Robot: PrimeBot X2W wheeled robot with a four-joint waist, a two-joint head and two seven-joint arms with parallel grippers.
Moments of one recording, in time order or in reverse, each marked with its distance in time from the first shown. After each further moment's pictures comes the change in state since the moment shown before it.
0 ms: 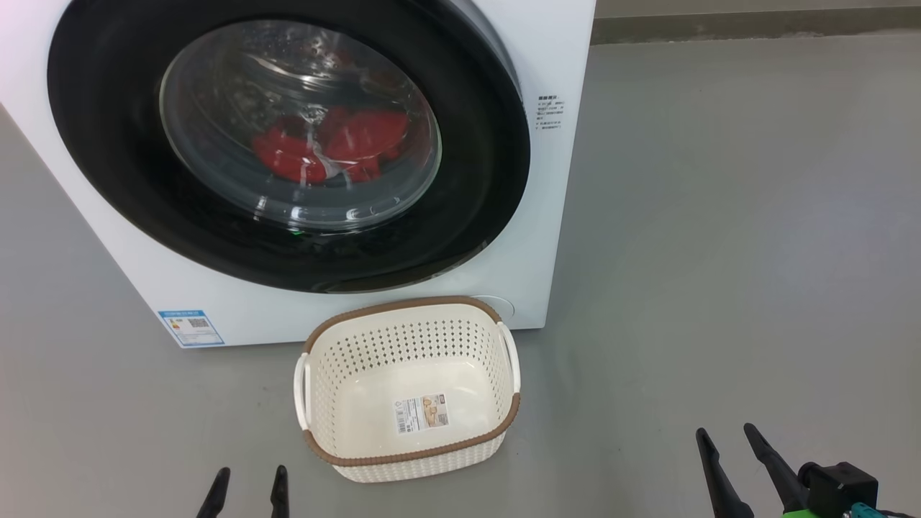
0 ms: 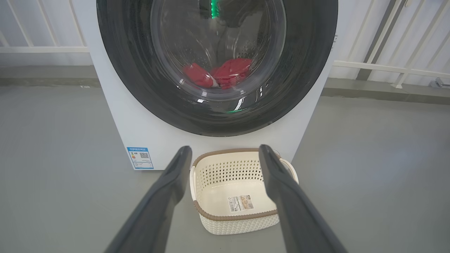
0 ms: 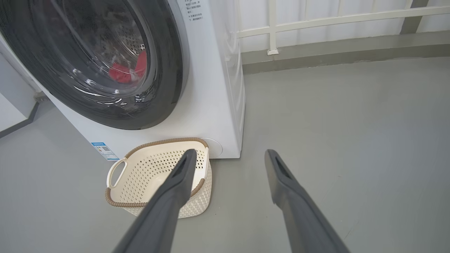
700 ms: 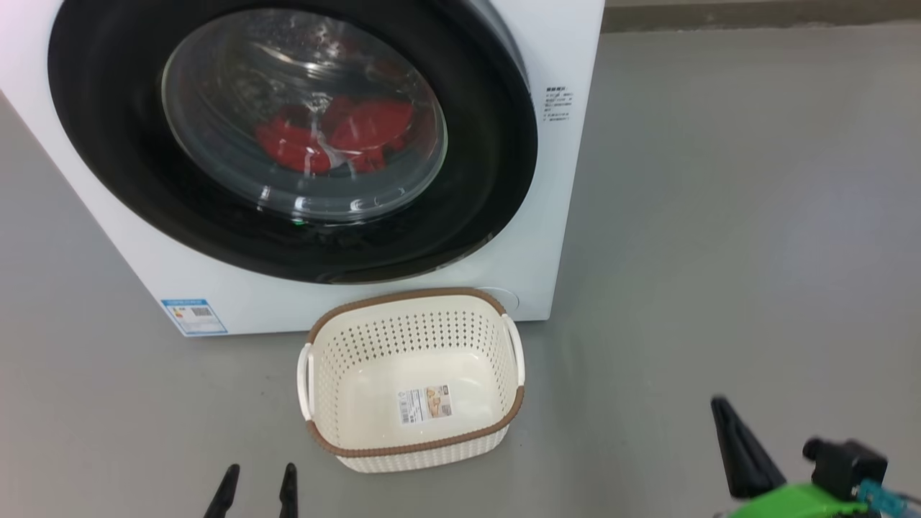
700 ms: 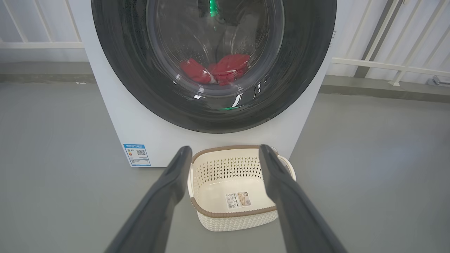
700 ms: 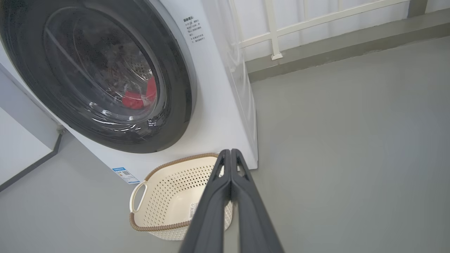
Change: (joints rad) left arm -0.004 0.000 -0.013 -0.003 -0.001 -0.006 0.000; right arm -0.029 0.022 0.010 -0.021 0.126 0.000 0.000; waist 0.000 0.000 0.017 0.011
